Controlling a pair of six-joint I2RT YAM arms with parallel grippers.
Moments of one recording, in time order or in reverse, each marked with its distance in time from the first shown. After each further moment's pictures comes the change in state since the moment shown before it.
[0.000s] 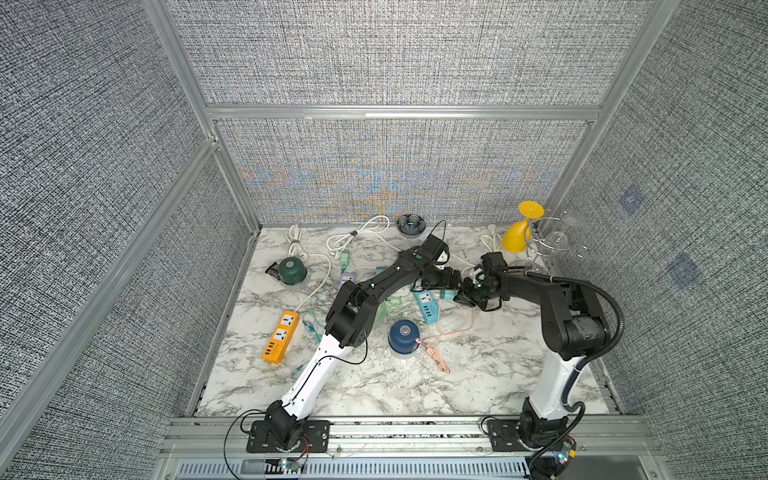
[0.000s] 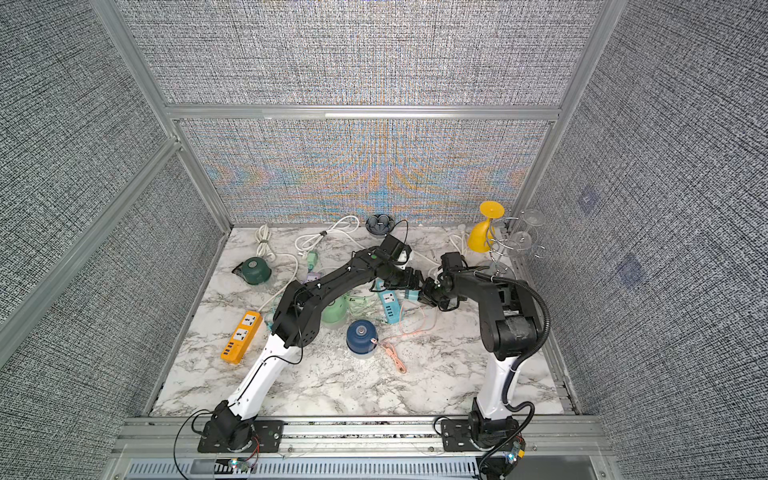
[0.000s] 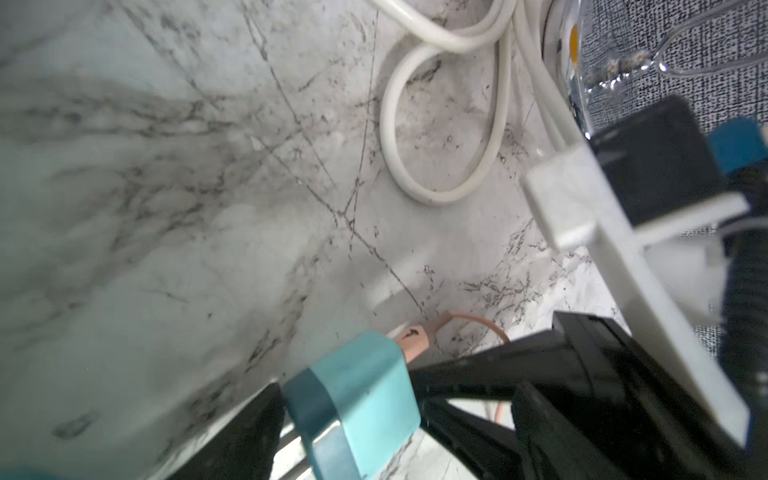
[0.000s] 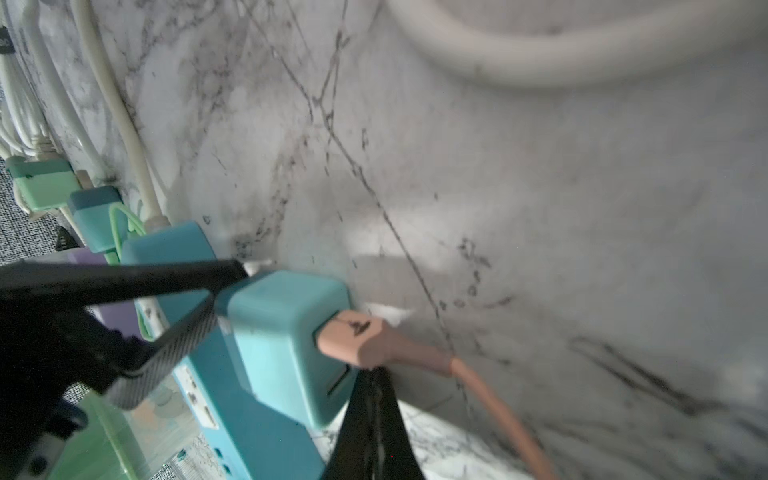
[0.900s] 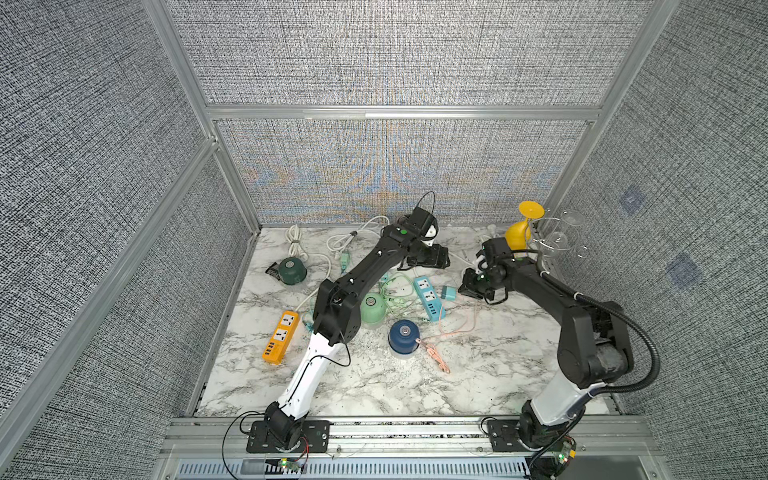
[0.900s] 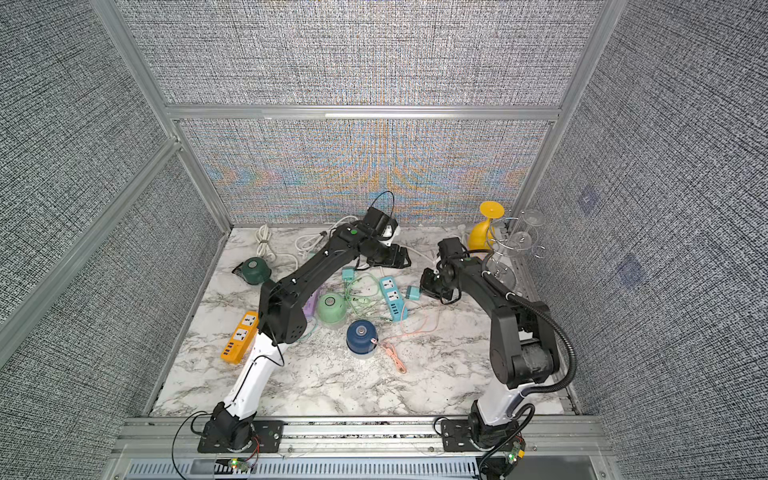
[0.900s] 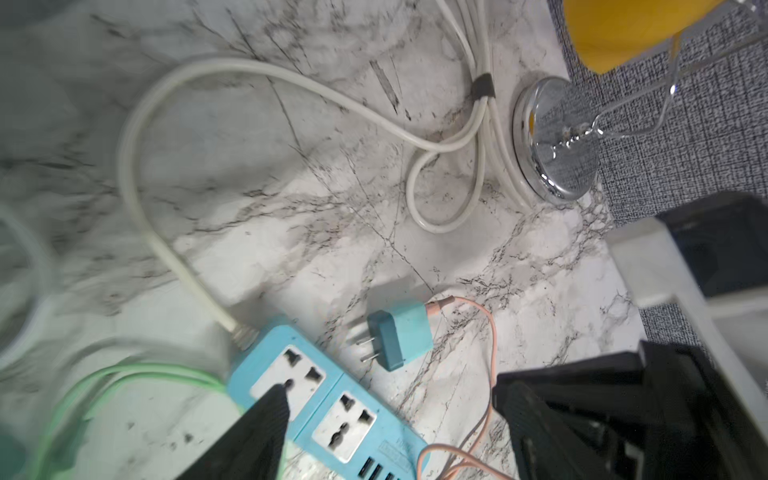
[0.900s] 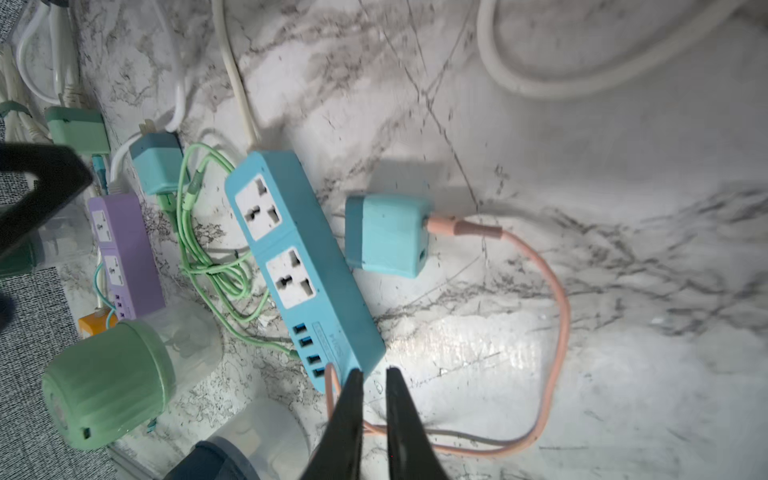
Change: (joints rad) left arm 0.051 -0.045 0.274 -0.299 -0.084 0.142; right arm 0.081 -0.254 0.025 -0.256 0.122 -0.071
